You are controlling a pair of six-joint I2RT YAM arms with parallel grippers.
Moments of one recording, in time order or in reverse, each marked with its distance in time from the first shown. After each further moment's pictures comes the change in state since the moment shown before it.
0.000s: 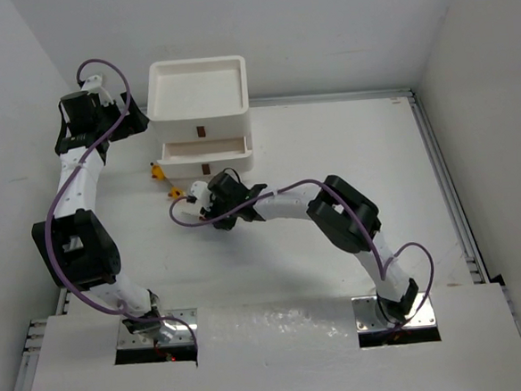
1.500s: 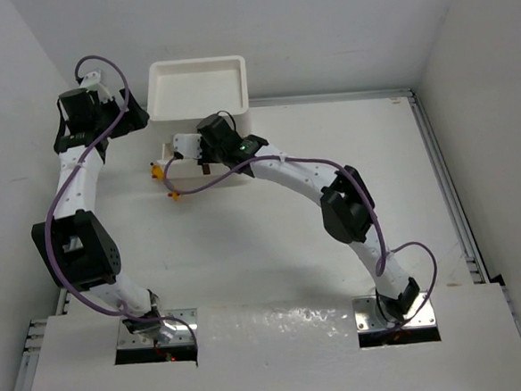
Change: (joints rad) left arm 0.000 -0.005 0.021 0.003 0.021 -0.022; right arm -0.092 0.073 0.573 -0.277 0.322 -0.665
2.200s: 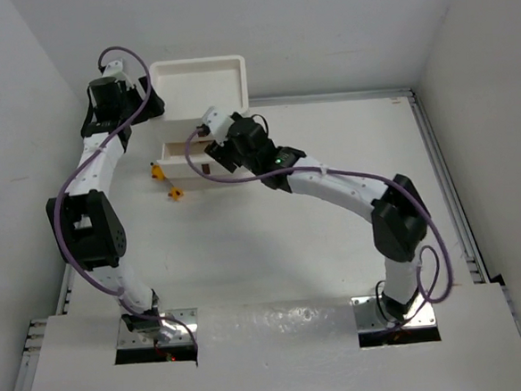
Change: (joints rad) left arm -0.131 0.139 0.086 0.100 -0.164 -0.056; right arm -0.011 -0.356 -0.438 0.260 0.076 0.447
